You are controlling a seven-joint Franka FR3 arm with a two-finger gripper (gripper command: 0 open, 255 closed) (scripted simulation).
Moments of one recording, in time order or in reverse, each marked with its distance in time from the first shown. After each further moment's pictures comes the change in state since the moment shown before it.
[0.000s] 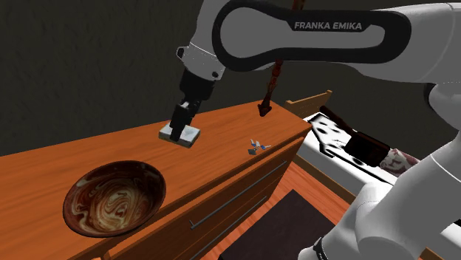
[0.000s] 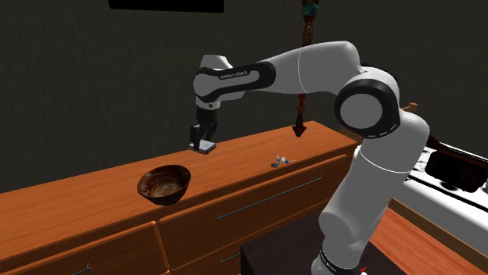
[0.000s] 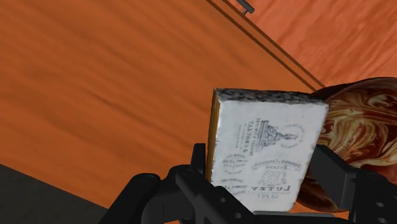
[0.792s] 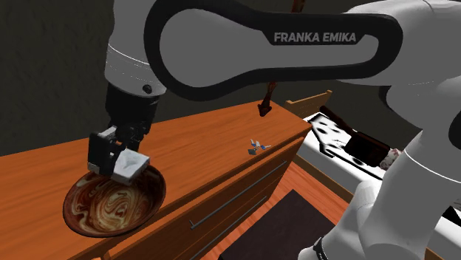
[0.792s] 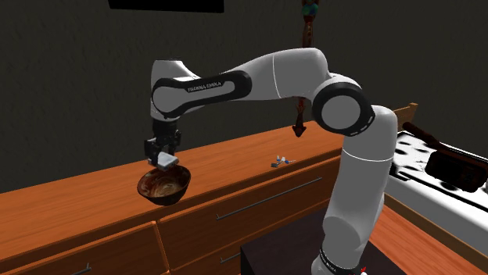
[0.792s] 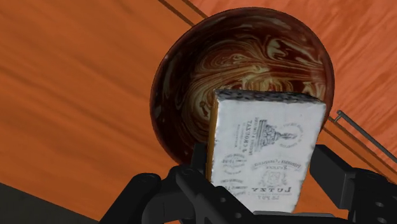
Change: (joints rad) arm 0.141 0.211 0.154 0.220 -0.134 0.023 0.333
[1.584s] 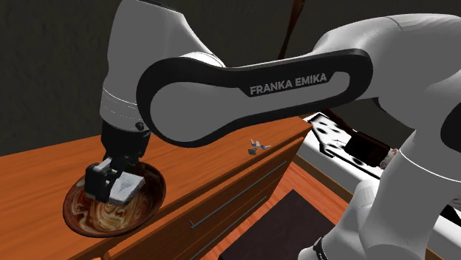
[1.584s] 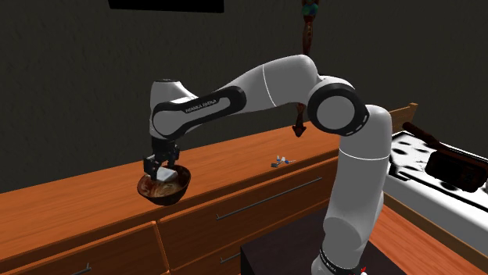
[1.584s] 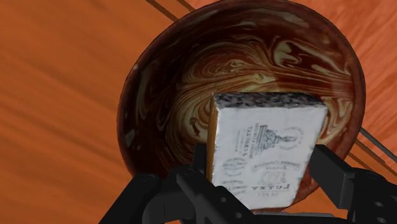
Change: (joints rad) arm 0.020 0.040 0.010 -0.100 -0.022 0.138 0.028
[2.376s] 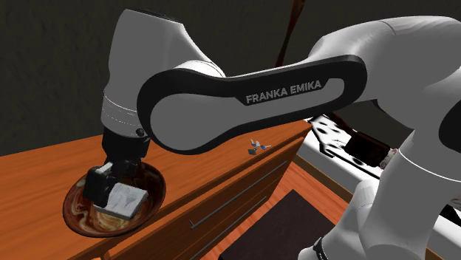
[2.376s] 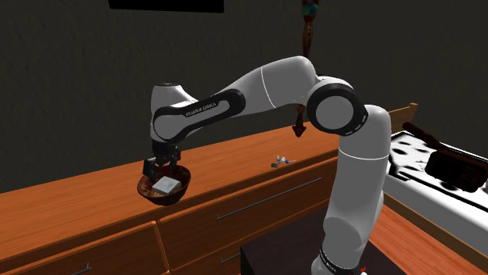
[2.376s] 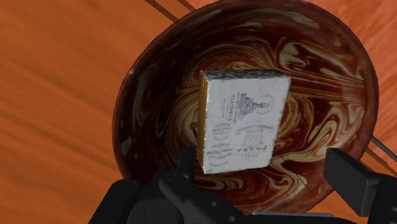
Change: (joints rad) arm 0.001 0.007 0.000 -0.022 -0.003 0.028 0.000
